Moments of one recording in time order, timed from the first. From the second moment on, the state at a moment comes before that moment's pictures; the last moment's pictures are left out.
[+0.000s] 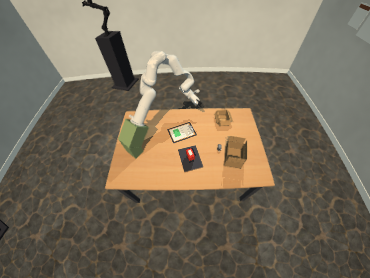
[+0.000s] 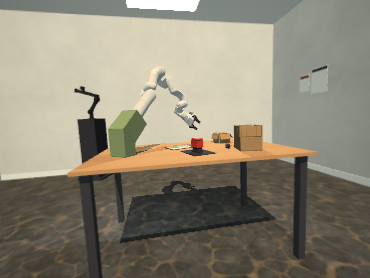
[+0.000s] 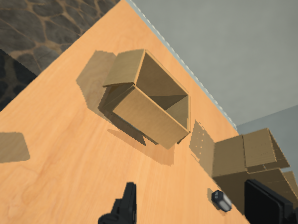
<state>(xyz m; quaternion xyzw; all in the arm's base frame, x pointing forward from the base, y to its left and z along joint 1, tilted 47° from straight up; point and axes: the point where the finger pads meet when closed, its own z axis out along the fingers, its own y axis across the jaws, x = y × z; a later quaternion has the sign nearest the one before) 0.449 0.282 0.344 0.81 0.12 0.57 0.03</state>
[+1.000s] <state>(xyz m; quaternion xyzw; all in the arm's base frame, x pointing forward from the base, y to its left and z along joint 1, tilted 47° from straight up) 0.453 0.246 0.310 0.85 0.05 0.53 -0.02</state>
